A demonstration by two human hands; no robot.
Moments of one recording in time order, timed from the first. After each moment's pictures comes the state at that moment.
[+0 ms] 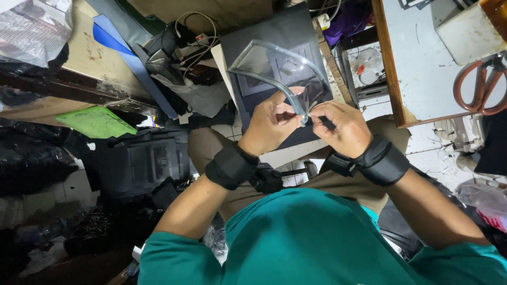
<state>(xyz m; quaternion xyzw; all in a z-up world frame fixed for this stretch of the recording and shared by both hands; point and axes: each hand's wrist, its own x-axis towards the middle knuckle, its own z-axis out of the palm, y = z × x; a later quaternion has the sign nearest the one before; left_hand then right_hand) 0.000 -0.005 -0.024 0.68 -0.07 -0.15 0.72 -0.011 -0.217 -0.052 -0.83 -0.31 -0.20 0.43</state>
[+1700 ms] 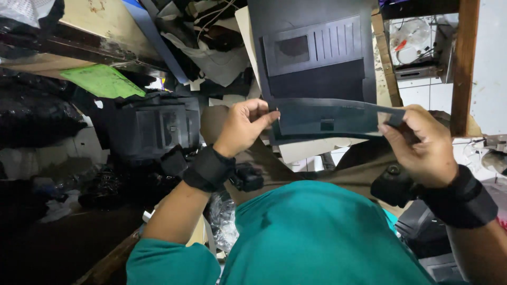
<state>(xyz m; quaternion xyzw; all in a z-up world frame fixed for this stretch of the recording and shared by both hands) -0.010 0.104 -0.061 0.74 -0.01 -0.16 0.65 -0.033 -0.252 -0.020 -0.88 -0.16 0.03 0.46</state>
